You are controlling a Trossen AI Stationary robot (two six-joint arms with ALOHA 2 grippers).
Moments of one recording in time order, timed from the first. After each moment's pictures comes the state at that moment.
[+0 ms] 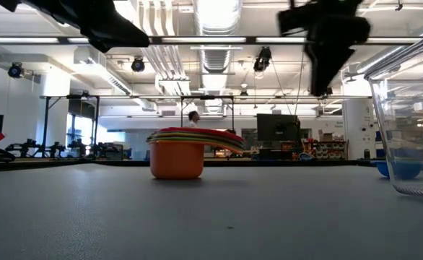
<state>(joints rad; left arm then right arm) -0.21 0.95 0.63 -0.05 -0.41 -0.05 0.18 1.57 1.30 -1.15 0.34 0.39</state>
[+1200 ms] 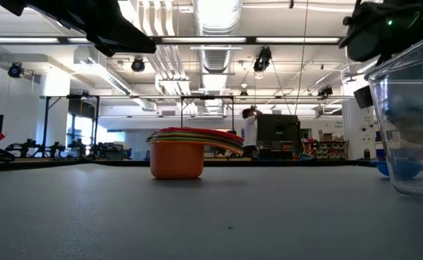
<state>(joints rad) -0.21 1.03 0.63 0.01 -0.41 -0.04 0.19 1.24 0.63 -0.94 0.04 0.50</state>
